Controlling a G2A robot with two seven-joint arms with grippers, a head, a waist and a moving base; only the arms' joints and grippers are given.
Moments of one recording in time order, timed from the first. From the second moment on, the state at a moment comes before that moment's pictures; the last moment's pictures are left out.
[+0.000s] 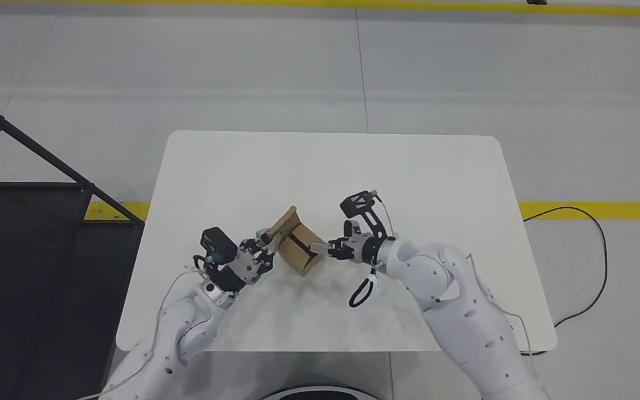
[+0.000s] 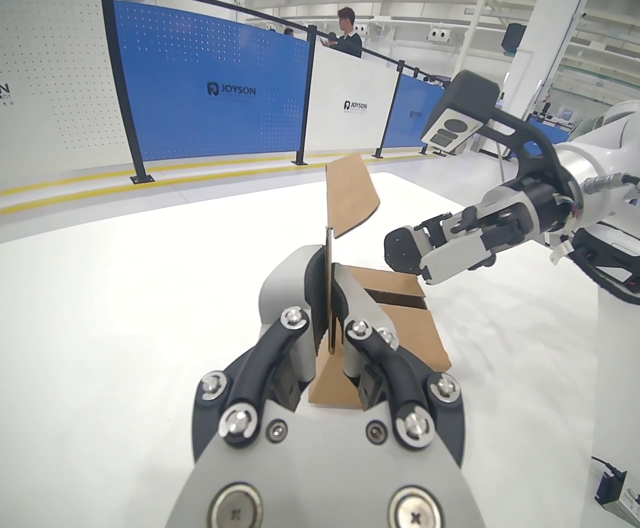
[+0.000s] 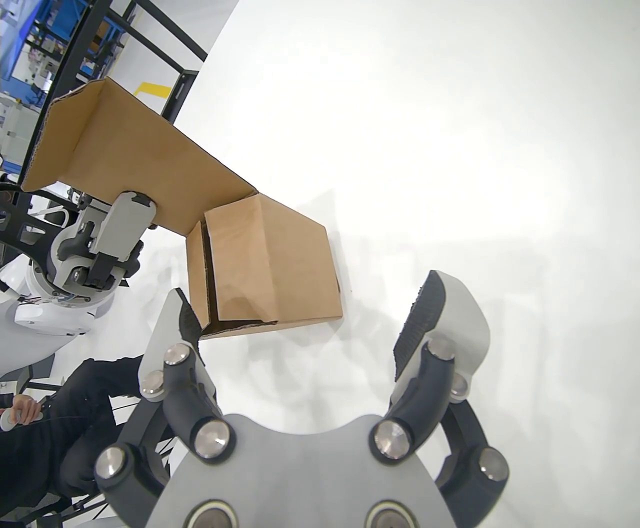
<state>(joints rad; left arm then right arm) 1.44 -1.10 -1.24 -1.58 1.17 -0.40 0.38 -1.01 -1.28 1.03 -1.56 -0.65 -0.16 0.79</state>
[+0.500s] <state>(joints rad) 1.48 -1.11 -1.21 -1.63 1.34 -0.24 0.41 -1.02 -1.27 1.05 -1.57 -0.64 -0.16 0.77</state>
